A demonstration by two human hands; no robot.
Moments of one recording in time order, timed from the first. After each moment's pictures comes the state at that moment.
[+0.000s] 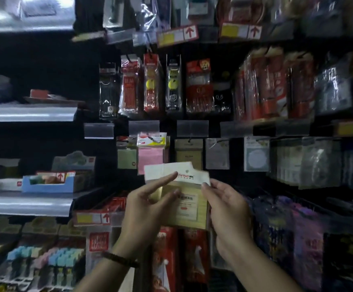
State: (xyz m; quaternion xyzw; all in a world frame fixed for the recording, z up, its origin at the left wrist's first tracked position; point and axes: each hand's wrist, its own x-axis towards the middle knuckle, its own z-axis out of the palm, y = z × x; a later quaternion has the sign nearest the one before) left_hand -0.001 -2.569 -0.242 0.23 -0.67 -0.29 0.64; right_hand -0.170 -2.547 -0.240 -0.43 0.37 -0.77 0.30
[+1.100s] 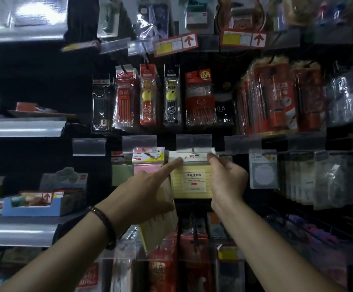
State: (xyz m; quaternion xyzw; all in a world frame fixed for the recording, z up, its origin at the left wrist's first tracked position) left_hand 0.018 -2.630 -0.144 0.41 -0.86 0.11 0.29; right_hand -0.185 -2.638 -0.146 -0.36 0.37 -0.83 0.22
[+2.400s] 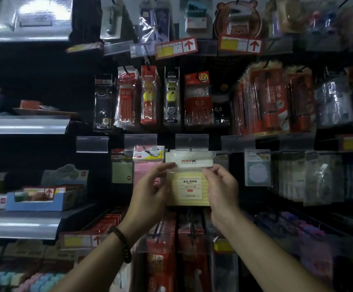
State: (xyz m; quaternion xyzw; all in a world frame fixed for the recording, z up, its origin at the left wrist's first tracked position) left_hand -0.012 -2.636 -0.192 0.24 -0.72 -0.20 0.62; right_hand -0.183 -2.607 -0.178 -0.47 0.35 -0.77 0.26
